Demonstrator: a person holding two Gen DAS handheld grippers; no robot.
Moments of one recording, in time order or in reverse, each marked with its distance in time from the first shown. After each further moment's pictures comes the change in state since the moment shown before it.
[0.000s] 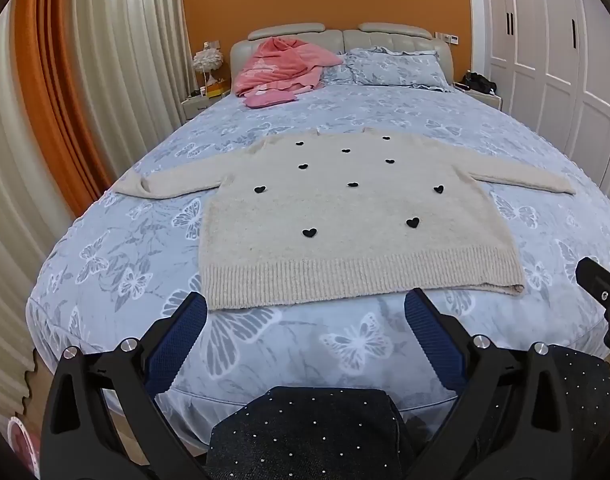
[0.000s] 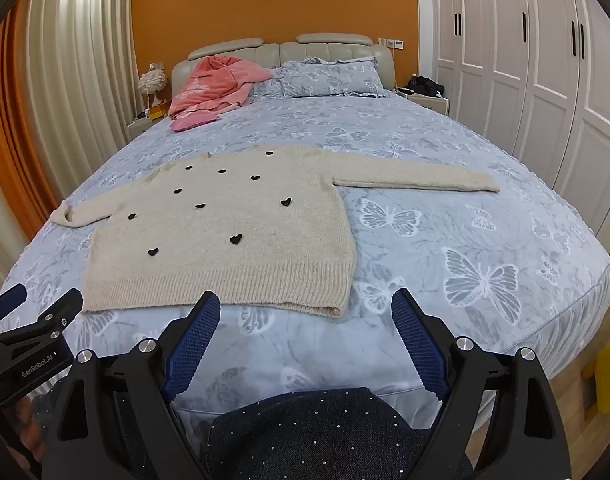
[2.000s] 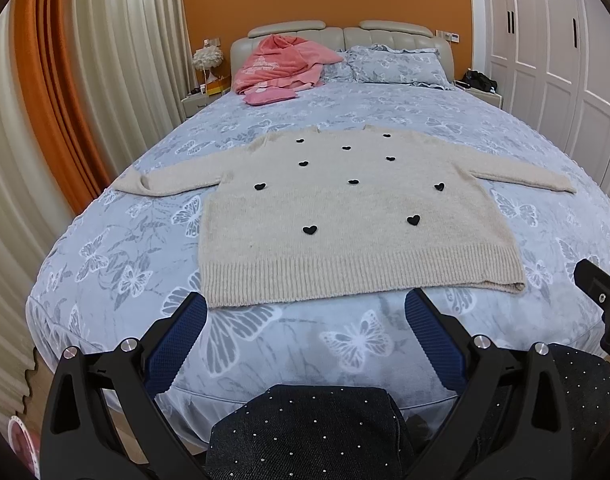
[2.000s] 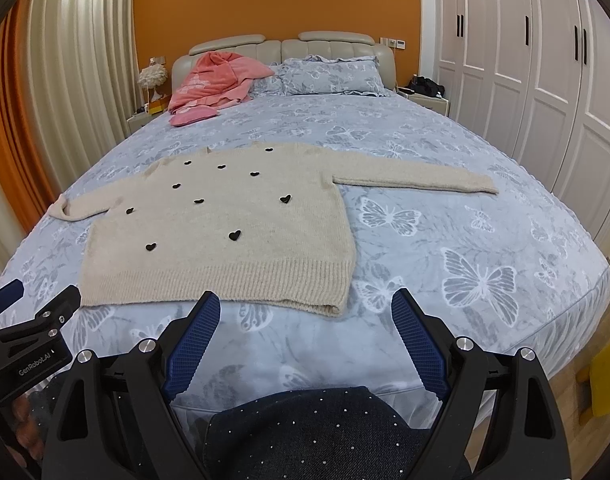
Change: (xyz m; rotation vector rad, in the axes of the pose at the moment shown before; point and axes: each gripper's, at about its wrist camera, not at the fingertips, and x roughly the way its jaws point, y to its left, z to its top) left arm 0.003 -0.003 -0.001 0.011 0.008 0.003; right arm 0.003 0.002 0.000 -0.015 0.005 -0.011
